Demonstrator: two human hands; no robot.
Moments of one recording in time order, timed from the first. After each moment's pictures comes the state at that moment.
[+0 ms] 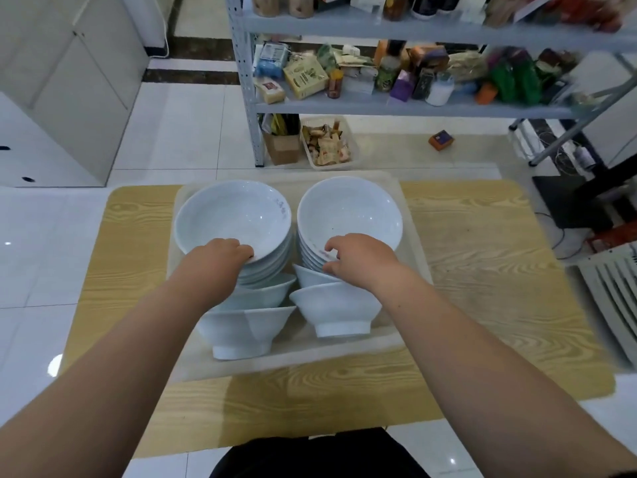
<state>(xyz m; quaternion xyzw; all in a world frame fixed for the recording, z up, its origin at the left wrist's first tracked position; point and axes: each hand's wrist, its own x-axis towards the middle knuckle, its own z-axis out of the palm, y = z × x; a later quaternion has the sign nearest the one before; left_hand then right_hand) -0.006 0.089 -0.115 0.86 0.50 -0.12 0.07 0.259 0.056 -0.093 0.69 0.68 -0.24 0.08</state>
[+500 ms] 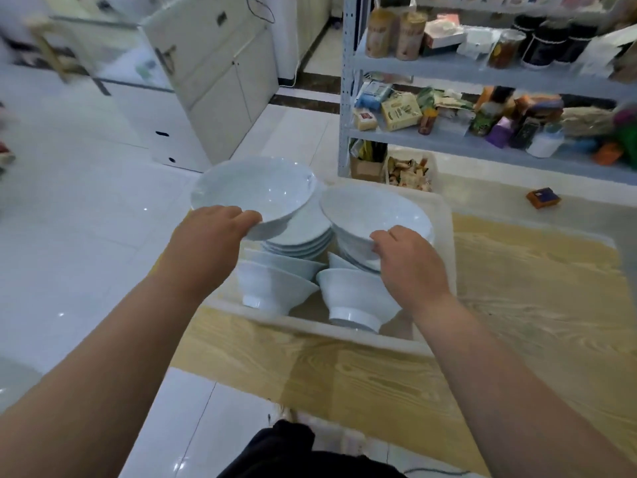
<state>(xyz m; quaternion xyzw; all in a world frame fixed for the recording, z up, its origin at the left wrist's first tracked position) -0.002 -0.037 -0.011 0.77 0.62 0.07 -0.12 0.299 -0.004 -0.066 0.54 0.82 -0.02 -0.18</state>
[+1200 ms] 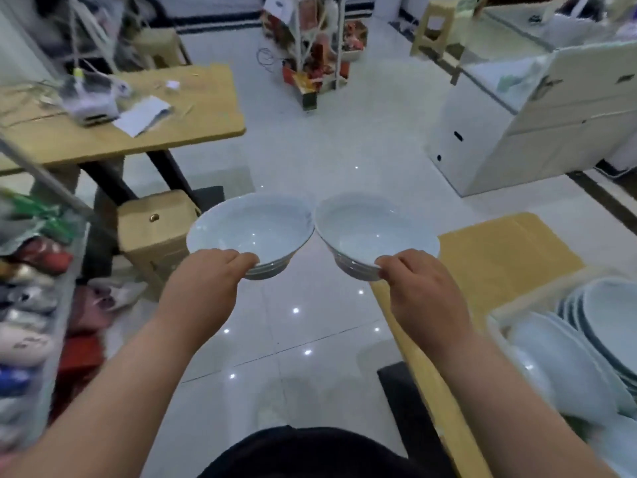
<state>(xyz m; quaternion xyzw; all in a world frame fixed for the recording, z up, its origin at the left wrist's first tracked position) -0.233 -0.480 -0.040 0.37 0.92 0.03 -0.10 -0.087 -0.199 -0.053 0.05 0.96 -0.08 -0.25</state>
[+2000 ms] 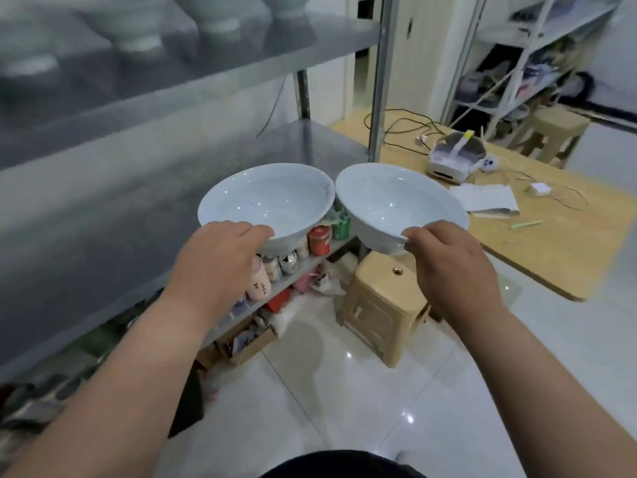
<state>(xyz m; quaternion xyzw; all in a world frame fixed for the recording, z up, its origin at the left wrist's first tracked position) -0.355 -0.728 0.034 -0.13 0.97 -0.07 -0.20 -0.557 -0.480 -0.002 -0.45 0.84 -0.21 -0.24</state>
